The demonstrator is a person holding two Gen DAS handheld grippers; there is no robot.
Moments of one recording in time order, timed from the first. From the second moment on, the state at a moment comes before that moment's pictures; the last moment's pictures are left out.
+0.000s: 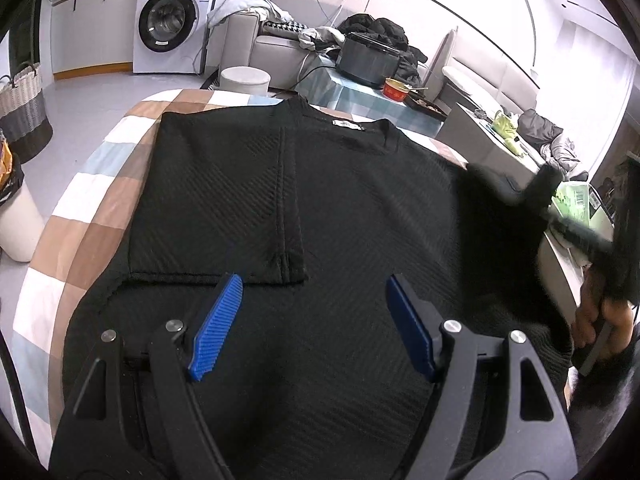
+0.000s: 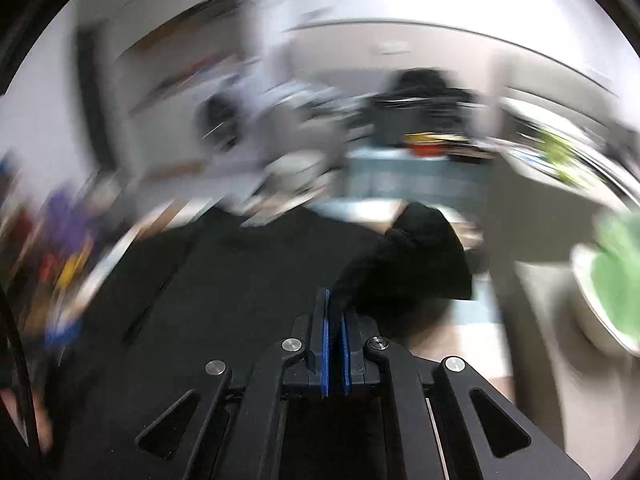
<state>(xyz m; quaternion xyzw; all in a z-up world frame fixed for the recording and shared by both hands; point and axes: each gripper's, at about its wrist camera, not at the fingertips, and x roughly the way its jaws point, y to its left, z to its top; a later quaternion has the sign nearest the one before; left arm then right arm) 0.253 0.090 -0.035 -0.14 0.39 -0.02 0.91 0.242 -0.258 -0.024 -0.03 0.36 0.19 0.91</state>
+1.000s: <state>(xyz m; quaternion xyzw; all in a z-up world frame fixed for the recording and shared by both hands) 0.256 0.094 -0.061 -0.15 0.43 -0.01 0.89 0.246 -0.240 -0.084 0.02 0.46 0.18 0.87</state>
